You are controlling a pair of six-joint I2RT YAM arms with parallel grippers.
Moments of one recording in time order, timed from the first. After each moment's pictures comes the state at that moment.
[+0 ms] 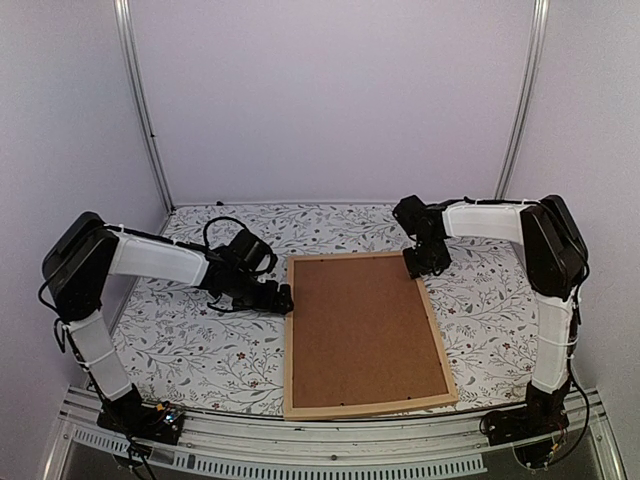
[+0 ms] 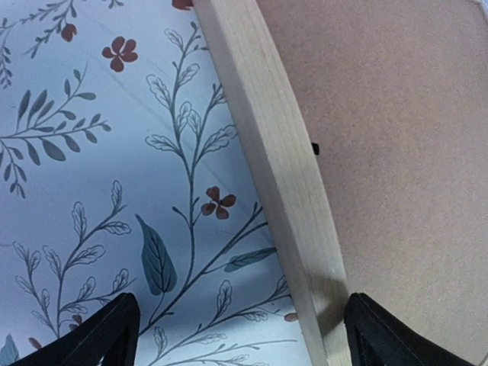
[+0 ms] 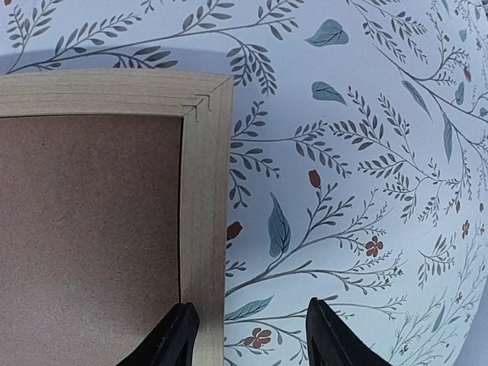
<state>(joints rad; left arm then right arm) -0.67 1.79 0.98 -0.24 0.04 -0.49 0.54 2.05 1.50 -0.74 0.34 0.30</state>
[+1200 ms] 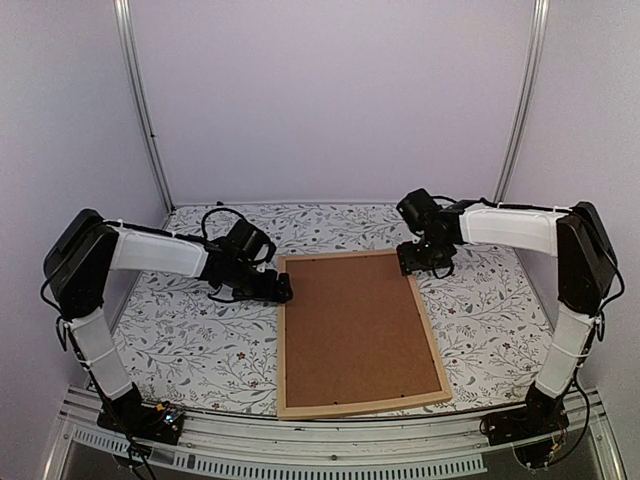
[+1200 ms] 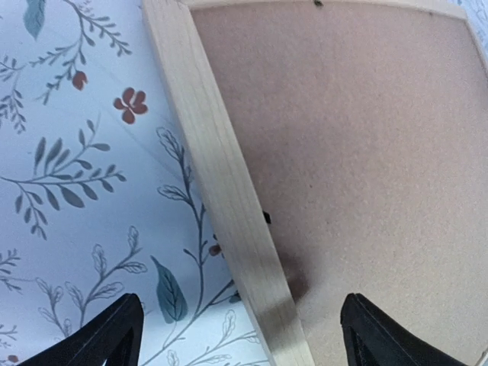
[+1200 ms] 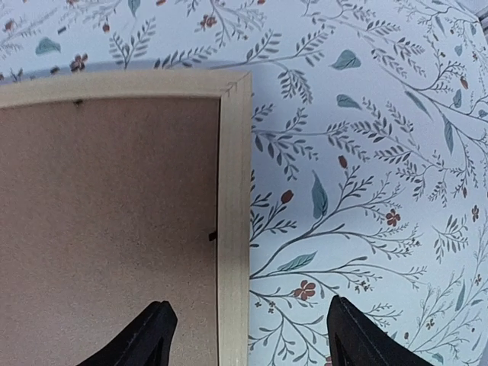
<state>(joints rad) -0.64 1.81 1.03 -0.24 0.05 -0.47 0.62 1.88 1.37 -0.66 0.37 0.39</state>
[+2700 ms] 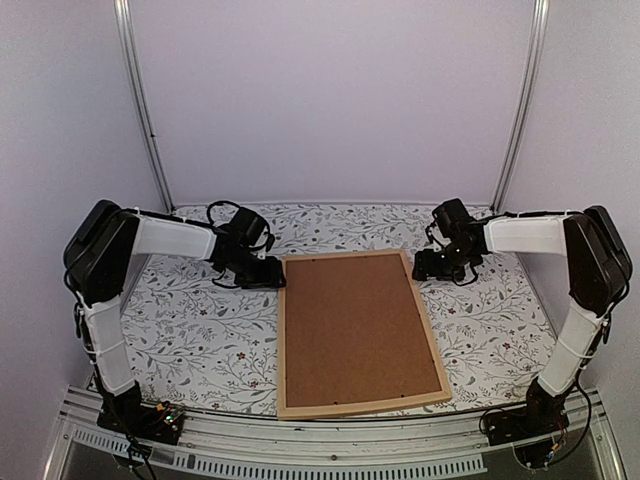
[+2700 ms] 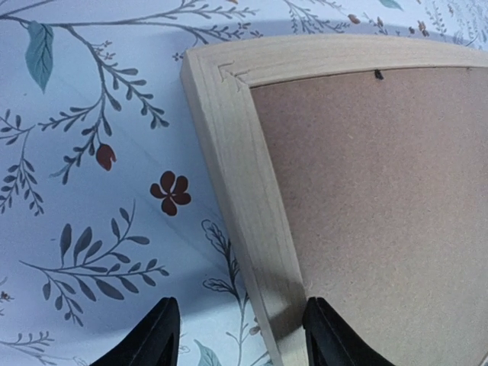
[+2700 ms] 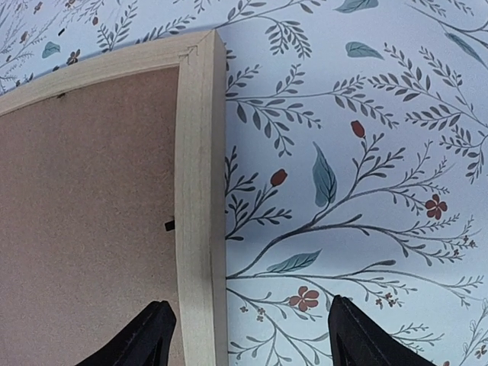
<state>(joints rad) -0.55 1.95 1.21 -0.31 0.12 -0.44 0.42 1.78 1.14 -0.43 0.00 0.35</state>
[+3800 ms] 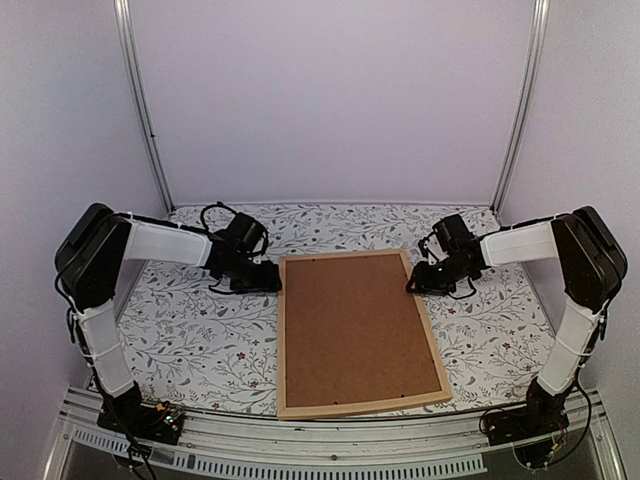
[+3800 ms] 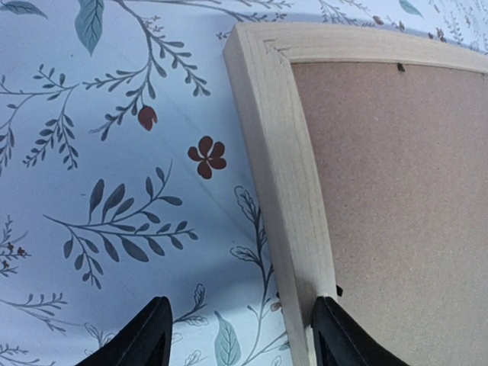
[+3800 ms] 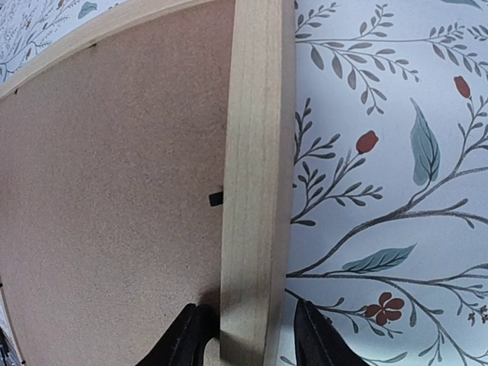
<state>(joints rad) -0.57 1.89 1.13 -0.28 0.02 -0.50 0.42 1.82 1.02 -0.25 -0.20 0.38</state>
